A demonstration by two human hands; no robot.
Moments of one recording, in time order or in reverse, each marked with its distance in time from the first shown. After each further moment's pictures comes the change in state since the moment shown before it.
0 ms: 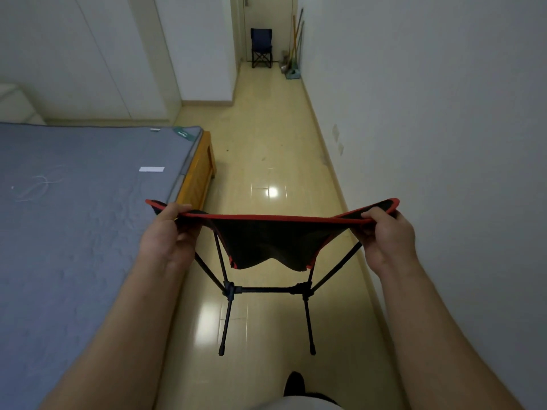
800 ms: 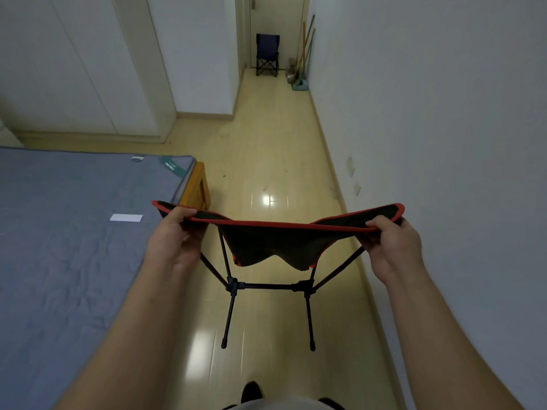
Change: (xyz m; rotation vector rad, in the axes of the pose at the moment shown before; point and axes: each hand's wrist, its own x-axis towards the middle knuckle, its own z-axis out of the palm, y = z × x) left_hand 0.342 0.061 0.253 -0.059 -0.037 -0.047; right_hand 0.341 -0.055 0.254 -0.009 -0.011 -0.011
